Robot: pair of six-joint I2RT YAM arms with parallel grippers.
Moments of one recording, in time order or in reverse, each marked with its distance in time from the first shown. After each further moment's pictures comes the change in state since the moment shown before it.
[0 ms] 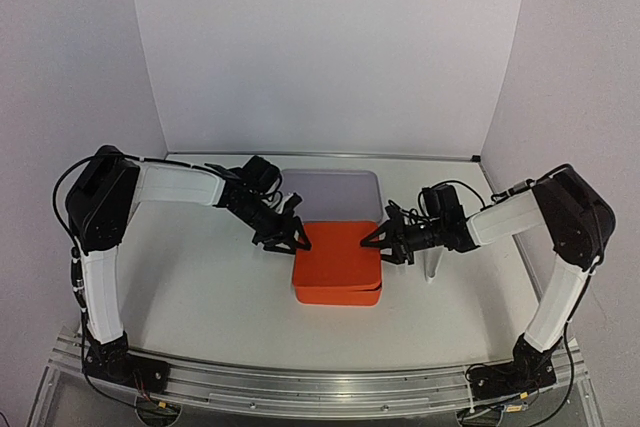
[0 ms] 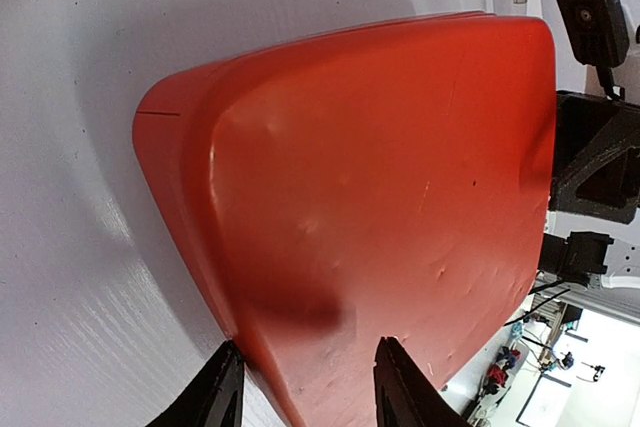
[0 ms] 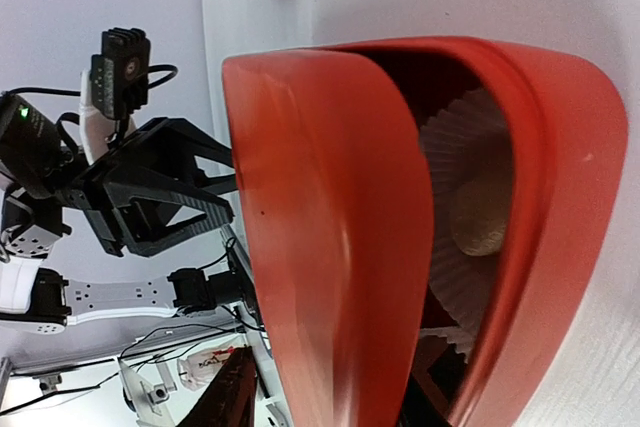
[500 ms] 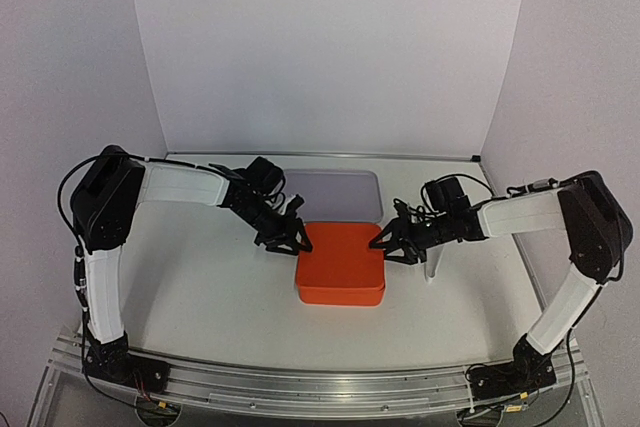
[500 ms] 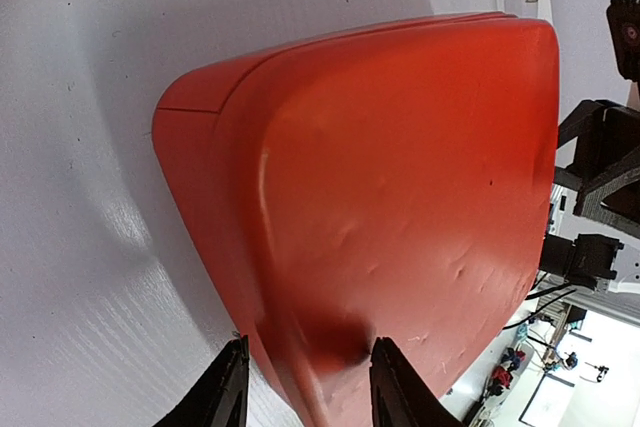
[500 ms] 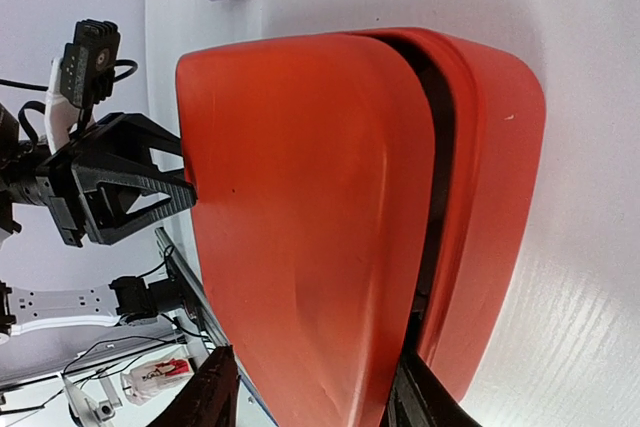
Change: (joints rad) left arm -0.009 0.029 0.031 -0.020 -0.015 0.006; right arm 0.001 -0.127 0.044 -0.363 0.160 -0.210
